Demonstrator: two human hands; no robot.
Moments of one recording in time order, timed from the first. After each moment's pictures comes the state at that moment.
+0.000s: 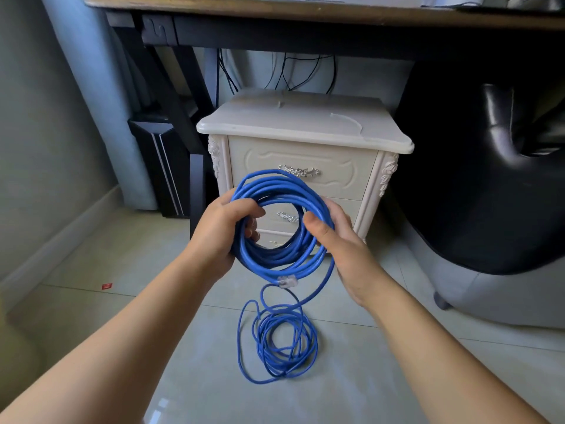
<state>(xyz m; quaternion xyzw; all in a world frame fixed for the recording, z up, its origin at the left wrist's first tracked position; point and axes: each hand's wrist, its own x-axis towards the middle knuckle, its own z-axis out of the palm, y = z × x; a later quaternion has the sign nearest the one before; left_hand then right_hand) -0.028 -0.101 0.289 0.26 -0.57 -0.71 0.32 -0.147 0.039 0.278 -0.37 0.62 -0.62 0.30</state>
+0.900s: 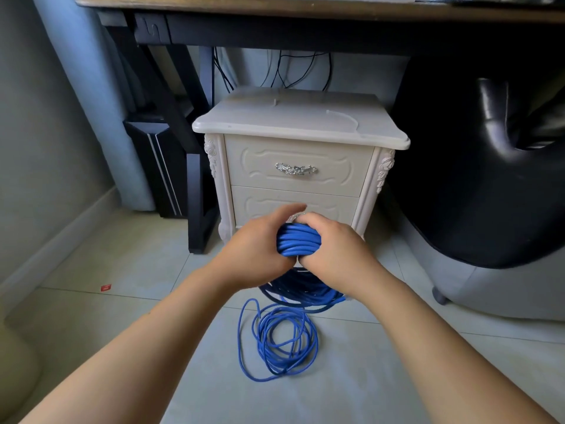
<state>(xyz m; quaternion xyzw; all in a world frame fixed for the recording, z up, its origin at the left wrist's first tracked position) -0.037 -0.070 0.278 0.17 -0.91 -0.32 0.19 -0.142 0.042 0.292 -0.48 0.81 -0.30 0.12</state>
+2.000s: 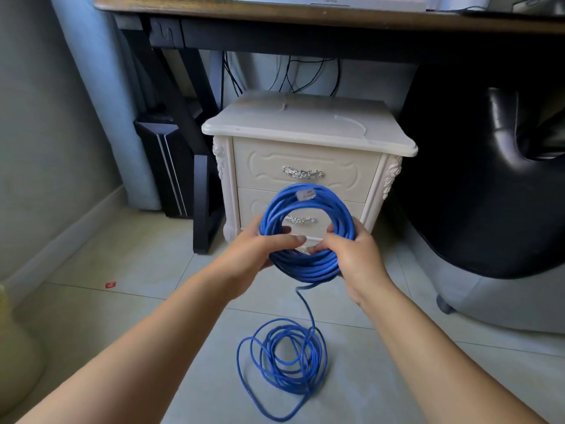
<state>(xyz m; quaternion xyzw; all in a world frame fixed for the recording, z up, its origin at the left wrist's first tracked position) -0.034 -0.074 0.278 0.28 -0.61 -0.72 0.17 -0.156 0.032 0.262 -0.20 0.68 -0.66 0.26</state>
